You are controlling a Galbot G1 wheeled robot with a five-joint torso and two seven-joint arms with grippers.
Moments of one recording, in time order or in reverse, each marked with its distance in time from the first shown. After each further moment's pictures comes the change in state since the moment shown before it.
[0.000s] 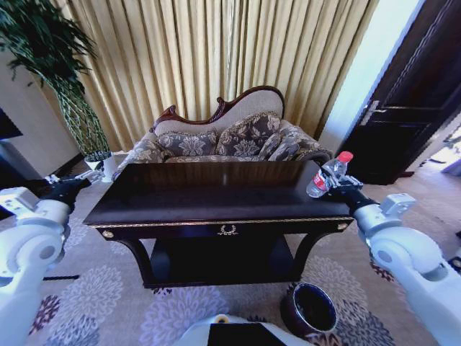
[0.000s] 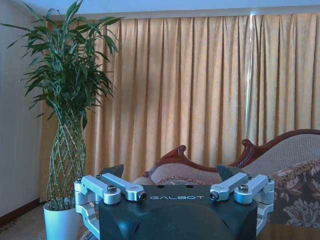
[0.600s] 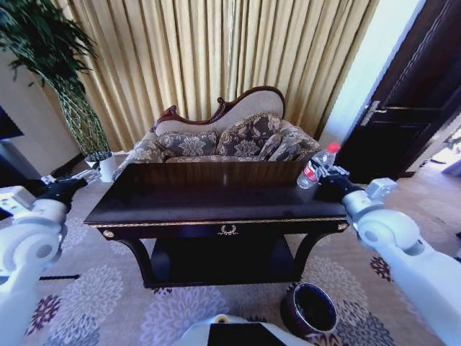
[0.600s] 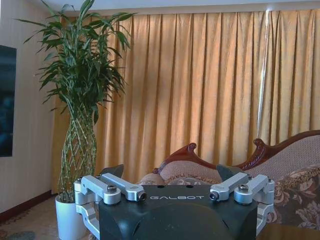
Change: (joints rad) left arm -0.004 -0.008 -0.015 0.027 -0.015 0.006 -0.018; right arm 0.129 -0.035 -0.103 -0.091 0.014 0.000 0.002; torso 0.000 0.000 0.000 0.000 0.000
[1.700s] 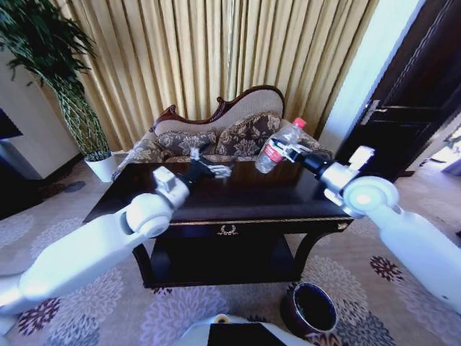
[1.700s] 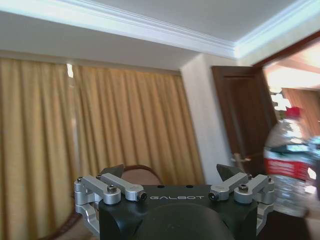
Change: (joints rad) left arm -0.905 0.182 1.192 0.029 0.064 -0.282 0.014; right arm 0.500 -0.133 -0.362 -0.148 0.399 0.027 -0.214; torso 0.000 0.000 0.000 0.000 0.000
